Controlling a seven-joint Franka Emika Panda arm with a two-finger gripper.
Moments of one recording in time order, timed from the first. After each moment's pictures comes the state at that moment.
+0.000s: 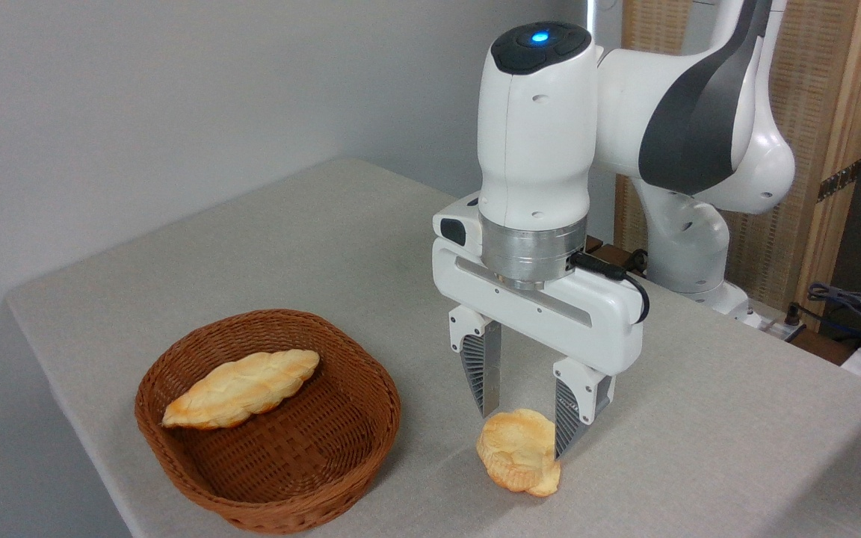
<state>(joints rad) -0.05 -0.24 0.32 -2.30 0.02 2.12 0.90</state>
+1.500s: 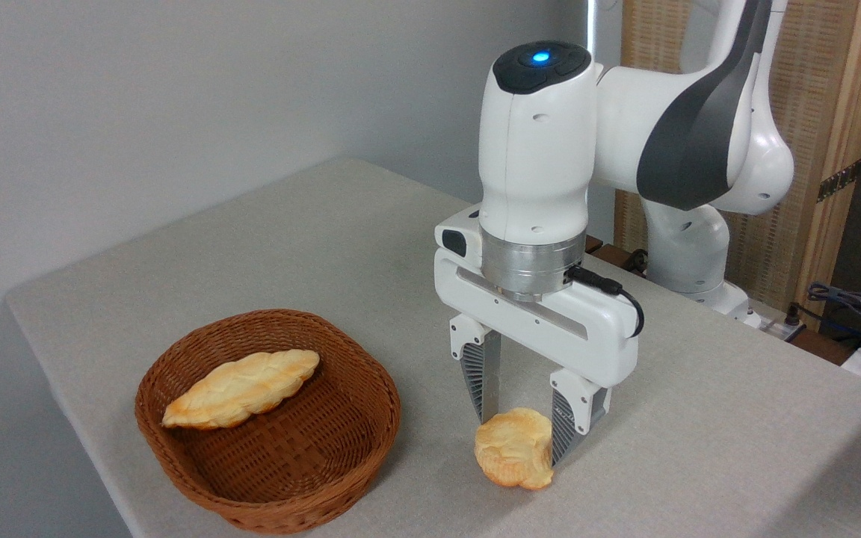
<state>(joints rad) -0.08 -0.24 0.35 -2.34 0.02 2.16 0.92</state>
